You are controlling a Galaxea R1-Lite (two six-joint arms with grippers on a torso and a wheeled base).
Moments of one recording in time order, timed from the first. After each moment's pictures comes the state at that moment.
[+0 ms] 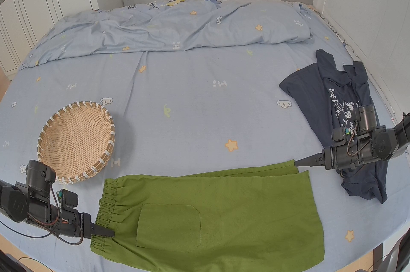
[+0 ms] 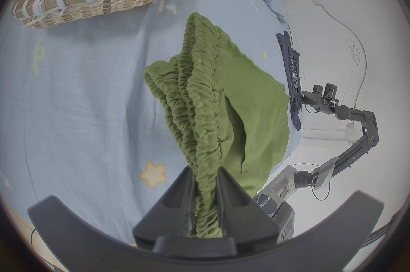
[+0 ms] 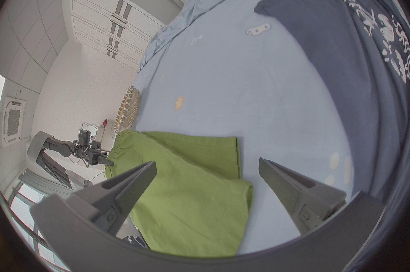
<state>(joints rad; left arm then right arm) 0.05 1.58 -0.35 -0.09 -0.63 -0.10 0.04 1.92 -0.86 -0.18 0.71 0.03</state>
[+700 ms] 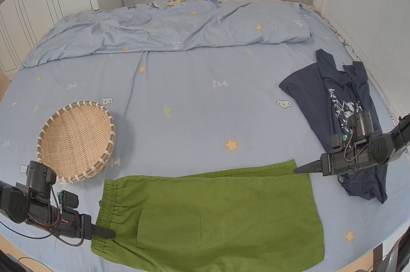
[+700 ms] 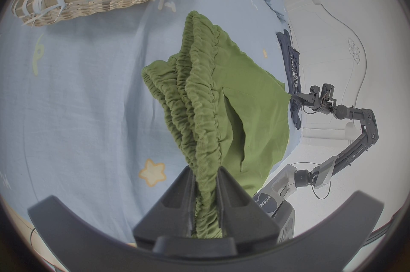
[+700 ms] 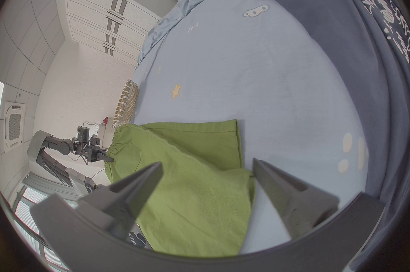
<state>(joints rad) 0.04 1.58 -0.34 -0.09 -0.63 -0.10 0.06 1.95 -0.83 -0.18 0.71 0.03</state>
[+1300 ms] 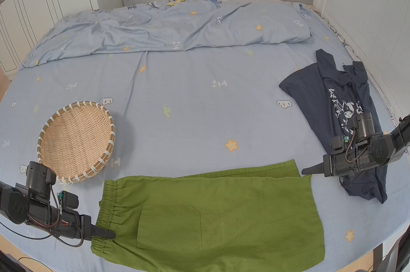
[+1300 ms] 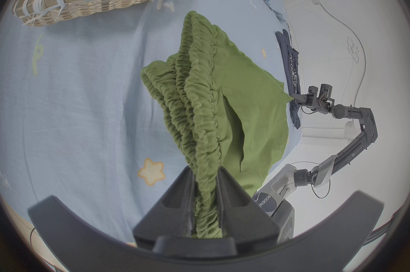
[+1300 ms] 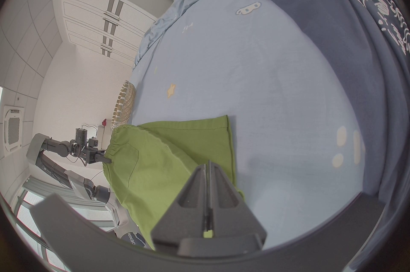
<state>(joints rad) 0.04 1.58 -0.34 -0.09 -0.63 -0.10 0.03 1.96 -0.82 -0.19 0.71 0.03</state>
